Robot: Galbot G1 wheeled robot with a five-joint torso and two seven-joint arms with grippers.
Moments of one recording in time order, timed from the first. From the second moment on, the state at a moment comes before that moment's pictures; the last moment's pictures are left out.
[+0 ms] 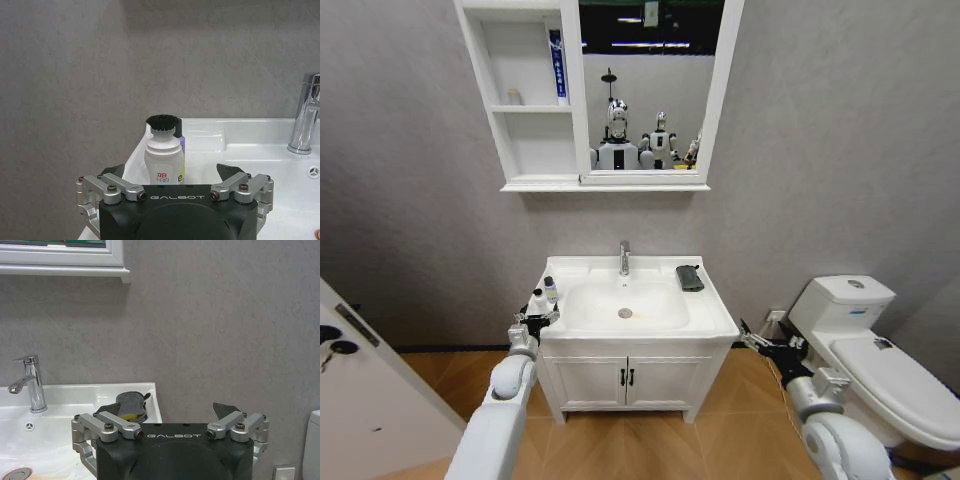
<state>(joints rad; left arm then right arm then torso) 1.08 -1.33 -0.54 -1.65 -0.23 0.24 -0.09 -1.60 1.27 0.85 2.18 0.42 -0.25 0.00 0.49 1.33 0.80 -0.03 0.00</state>
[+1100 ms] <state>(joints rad) 1.12 -1.20 -0.60 -1.91 -0.39 0.36 -0.19 -1.61 1.27 0.84 2.20 0.41 -0.24 0.01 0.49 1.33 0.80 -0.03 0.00</state>
